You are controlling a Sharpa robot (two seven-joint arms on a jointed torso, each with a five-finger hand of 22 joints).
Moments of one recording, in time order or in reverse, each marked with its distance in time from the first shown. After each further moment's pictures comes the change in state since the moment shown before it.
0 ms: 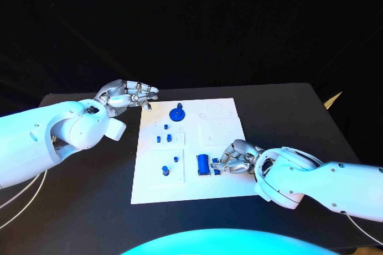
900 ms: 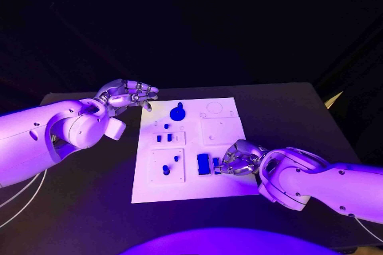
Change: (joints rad) left arm 0.000 -0.003 0.000 -0.001 0.000 0.005 -0.007; left_hand 0.000 0.000 0.000 0.000 0.000 0.000 0.000 0.000 0.000 0.000 0.000 0.000 0.000 0.000 0.000 0.000 0.001 0.000 0.000 0.000 0.000 0.000; right arm -0.003 -0.038 0.000 0.023 -0.026 0.023 0.034; right_hand 0.068 -0.006 -0.056 -0.043 -0.010 0.000 0.000 -0.004 0.004 0.000 0.000 0.000 0.000 0.000 0.000 0.000 0.000 0.000 0.000 0.000 -0.005 0.000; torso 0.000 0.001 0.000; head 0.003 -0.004
